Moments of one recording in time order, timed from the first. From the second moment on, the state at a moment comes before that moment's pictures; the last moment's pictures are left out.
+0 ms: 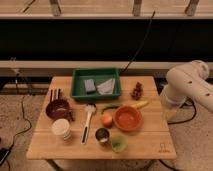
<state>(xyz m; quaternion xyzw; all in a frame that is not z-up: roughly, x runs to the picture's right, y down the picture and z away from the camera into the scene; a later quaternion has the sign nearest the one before) 0.284 0.107 0.684 -0.28 0.02 0.02 0.96</state>
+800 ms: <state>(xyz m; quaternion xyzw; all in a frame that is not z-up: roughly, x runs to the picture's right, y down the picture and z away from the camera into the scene) 0.271 0.097 0.688 -0.28 0.00 0.00 0.96</state>
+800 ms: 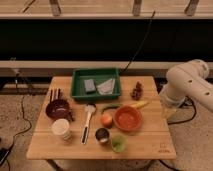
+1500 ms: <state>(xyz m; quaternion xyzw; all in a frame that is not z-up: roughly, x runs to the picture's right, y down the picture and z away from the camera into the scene) 0.121 0.062 0.714 -0.28 -0.11 -0.12 0.95</state>
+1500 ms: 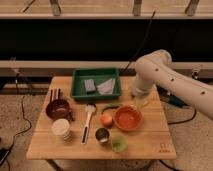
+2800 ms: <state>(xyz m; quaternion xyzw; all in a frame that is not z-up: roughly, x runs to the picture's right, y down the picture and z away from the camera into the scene) 0.013 0.144 0.781 -0.35 -0.17 -0.17 0.91</state>
